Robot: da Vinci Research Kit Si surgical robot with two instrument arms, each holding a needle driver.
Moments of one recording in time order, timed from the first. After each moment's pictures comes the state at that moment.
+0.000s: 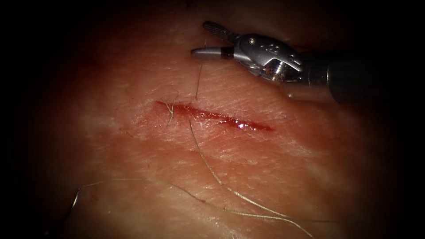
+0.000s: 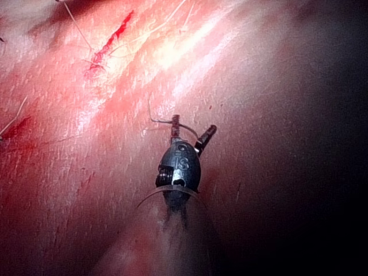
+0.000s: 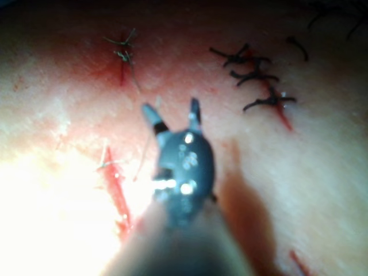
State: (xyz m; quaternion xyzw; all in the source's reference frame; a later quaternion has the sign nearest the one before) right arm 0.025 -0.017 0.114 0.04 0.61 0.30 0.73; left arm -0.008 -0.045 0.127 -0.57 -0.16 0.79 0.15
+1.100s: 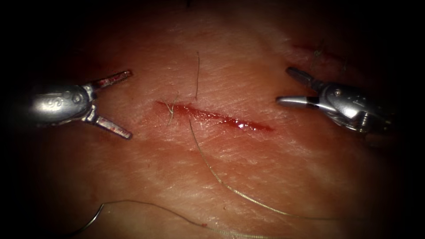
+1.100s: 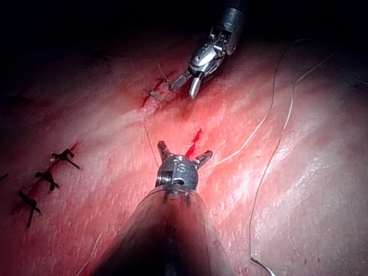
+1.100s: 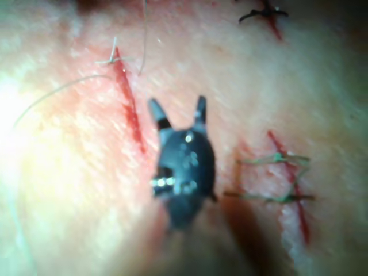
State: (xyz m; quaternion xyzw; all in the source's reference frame) right arm 0.008 -0.025 0.111 0.01 0.57 0.27 0.77; left arm -0.025 -0.023 0.127 -0.49 -0.09 0.86 0.15
